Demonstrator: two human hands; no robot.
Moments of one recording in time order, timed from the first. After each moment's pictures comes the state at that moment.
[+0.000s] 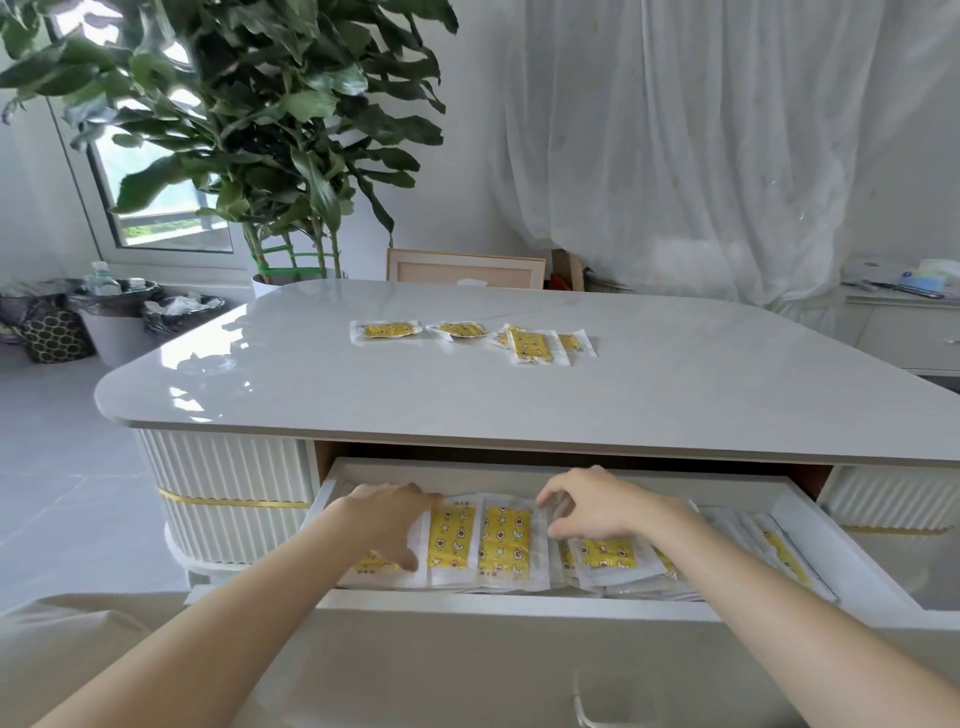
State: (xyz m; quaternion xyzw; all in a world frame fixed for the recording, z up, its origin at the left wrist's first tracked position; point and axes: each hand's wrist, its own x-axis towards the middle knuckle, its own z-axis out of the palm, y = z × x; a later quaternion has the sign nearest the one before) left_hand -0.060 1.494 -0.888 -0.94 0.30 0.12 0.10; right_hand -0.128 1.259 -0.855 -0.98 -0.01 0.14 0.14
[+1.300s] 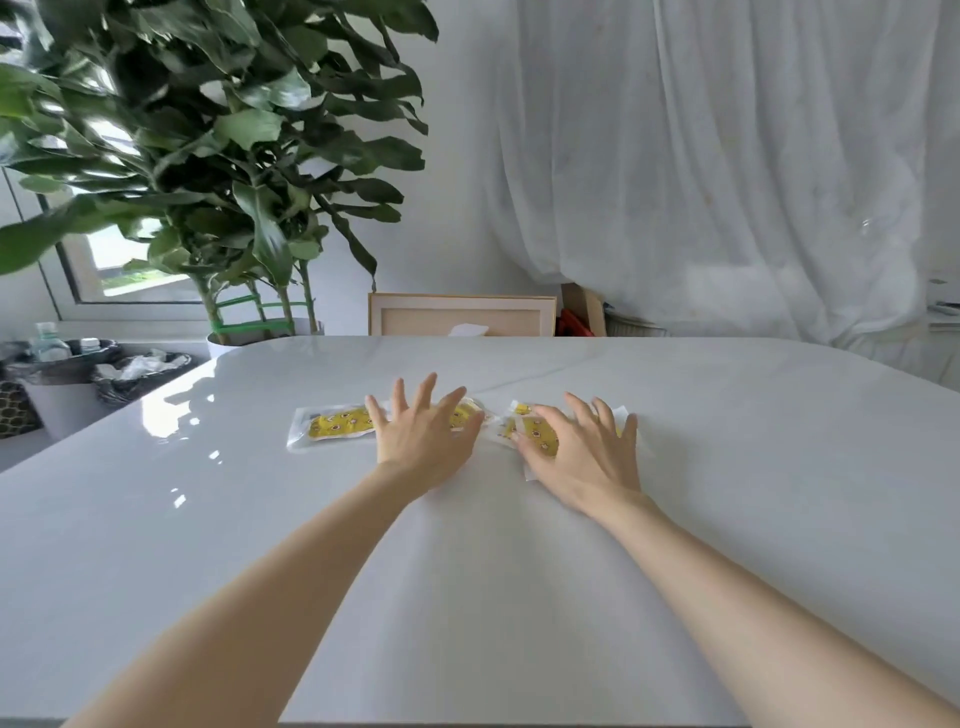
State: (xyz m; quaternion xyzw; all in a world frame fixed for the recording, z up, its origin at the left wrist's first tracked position) left_hand 0.185 1.387 -0.830 -0.97 0.13 -0.17 -0.09; right_hand 0.129 1.215 -0.846 -0.97 0.10 -0.22 0.08
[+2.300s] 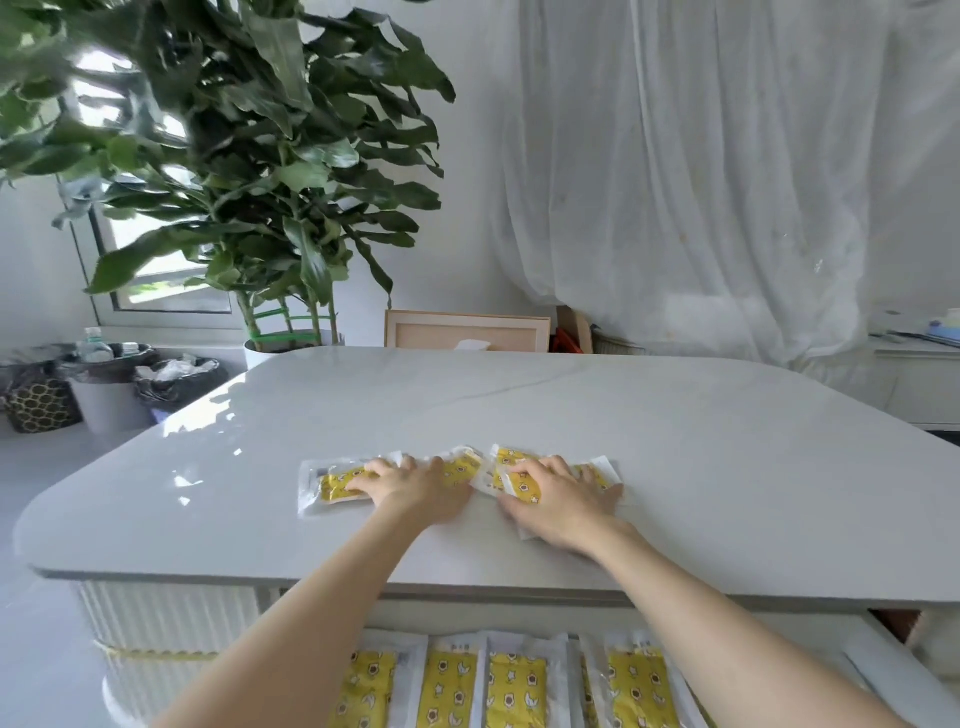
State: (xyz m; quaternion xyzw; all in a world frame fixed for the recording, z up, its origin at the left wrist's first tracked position) left_hand 0.068 1.420 -0.818 -1.00 0.00 0.05 -0.03; right_hand 0.014 1.258 -0.826 -0.98 0.06 -0.02 0.17
